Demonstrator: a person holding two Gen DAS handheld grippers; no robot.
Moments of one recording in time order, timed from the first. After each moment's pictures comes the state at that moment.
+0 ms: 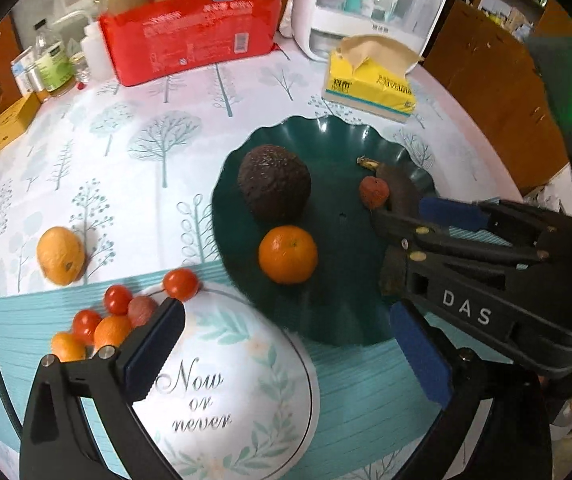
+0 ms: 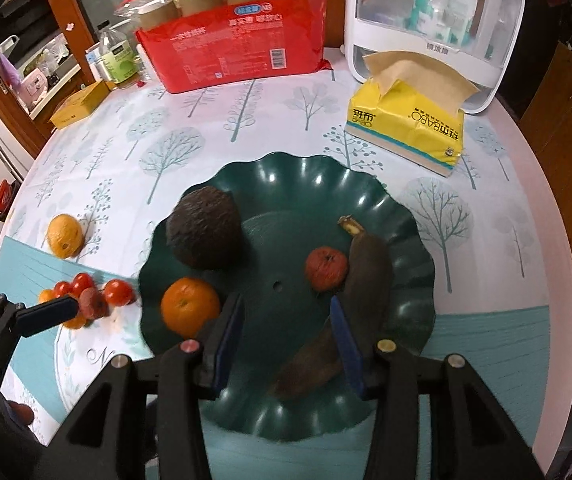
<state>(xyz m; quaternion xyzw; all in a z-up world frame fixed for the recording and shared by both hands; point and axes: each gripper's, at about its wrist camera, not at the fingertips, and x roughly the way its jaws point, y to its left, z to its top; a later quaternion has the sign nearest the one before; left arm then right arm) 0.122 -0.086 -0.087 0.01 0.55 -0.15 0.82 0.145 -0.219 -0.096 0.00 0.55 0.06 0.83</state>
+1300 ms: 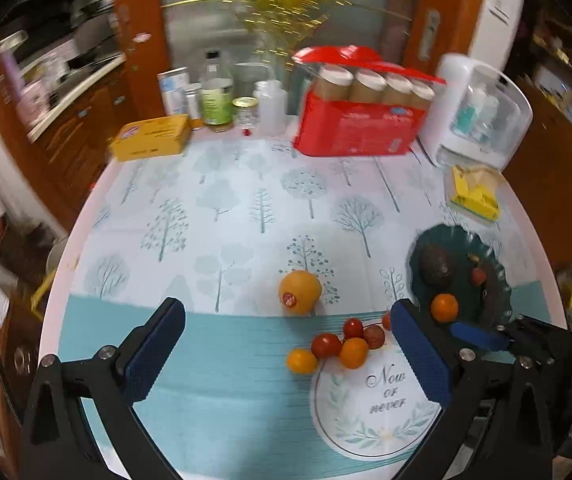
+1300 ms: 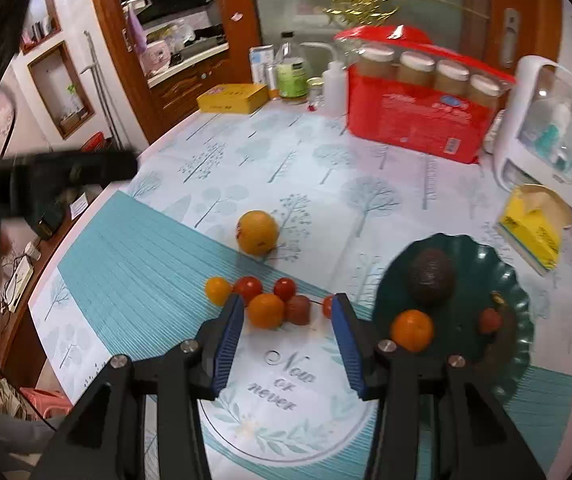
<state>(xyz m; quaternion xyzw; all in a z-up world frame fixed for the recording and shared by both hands) 0.125 0.135 0.022 -0.01 0.48 -0.04 0.88 0.092 -0.048 -0.035 -0.07 0.48 0.24 0.84</state>
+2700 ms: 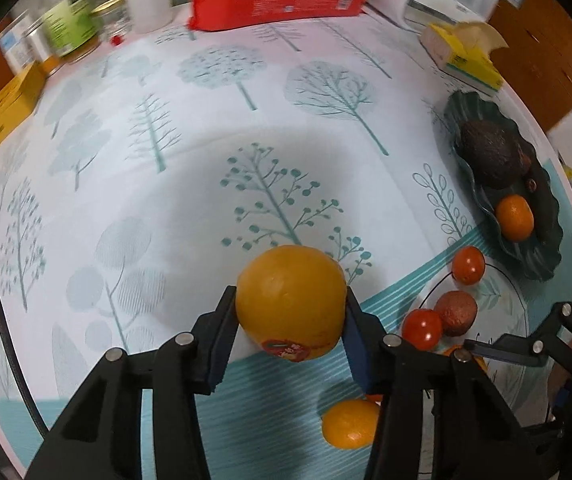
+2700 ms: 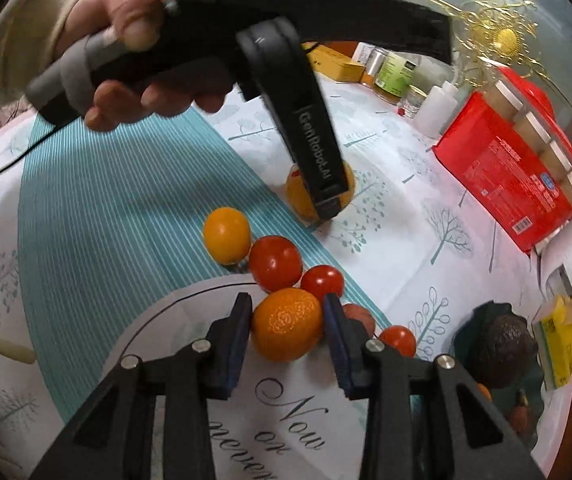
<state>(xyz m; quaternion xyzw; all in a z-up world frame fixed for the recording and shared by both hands) 0.225 0.111 -0.163 0.06 0.59 -0.19 0.78 0.065 0.015 -0.139 -0.28 0.39 0.30 0.82</state>
